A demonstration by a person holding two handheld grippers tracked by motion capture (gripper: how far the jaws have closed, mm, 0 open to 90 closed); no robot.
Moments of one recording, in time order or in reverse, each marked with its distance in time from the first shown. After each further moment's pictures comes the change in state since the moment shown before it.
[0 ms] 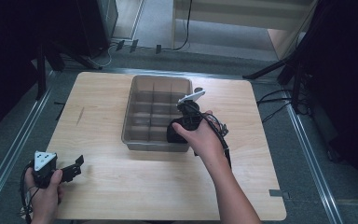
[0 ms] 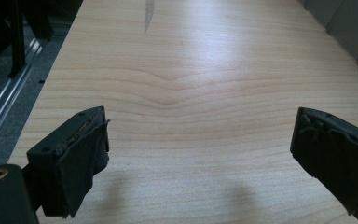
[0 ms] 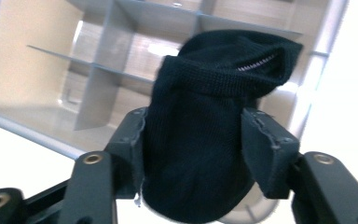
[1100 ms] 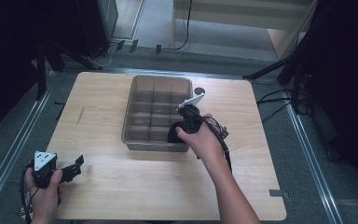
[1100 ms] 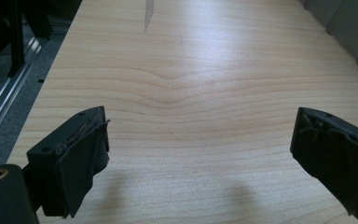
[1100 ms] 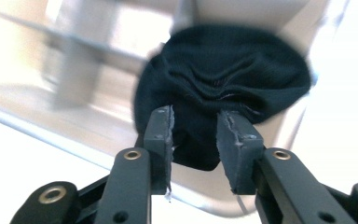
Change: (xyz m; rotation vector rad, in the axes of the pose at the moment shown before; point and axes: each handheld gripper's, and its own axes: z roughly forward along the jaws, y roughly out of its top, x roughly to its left) left arm 0.000 0.000 0.000 0.003 -0.001 -0.001; right arm -0.008 -0.004 0.003 0.045 -0.020 -0.018
